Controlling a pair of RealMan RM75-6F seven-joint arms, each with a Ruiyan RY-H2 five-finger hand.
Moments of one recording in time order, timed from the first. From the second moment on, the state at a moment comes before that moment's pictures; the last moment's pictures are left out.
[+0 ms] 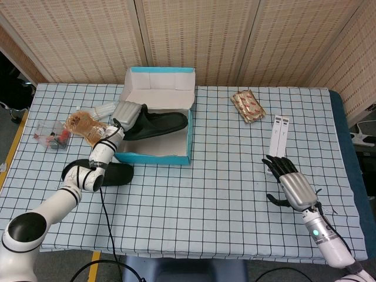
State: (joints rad) left arm -1.15 -1.71 -0.33 -0.59 1.21 0.52 -0.06; right arm 0.34 -1.15 0.12 -1.72 -1.46 1.14 -0.05
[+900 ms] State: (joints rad) left arm -1.18 -1.56 -0.28 -0.74 1.30 0.40 -0.51; right arm 0.91 -1.61 0.39 -1.34 -1.12 0.91 -0.31
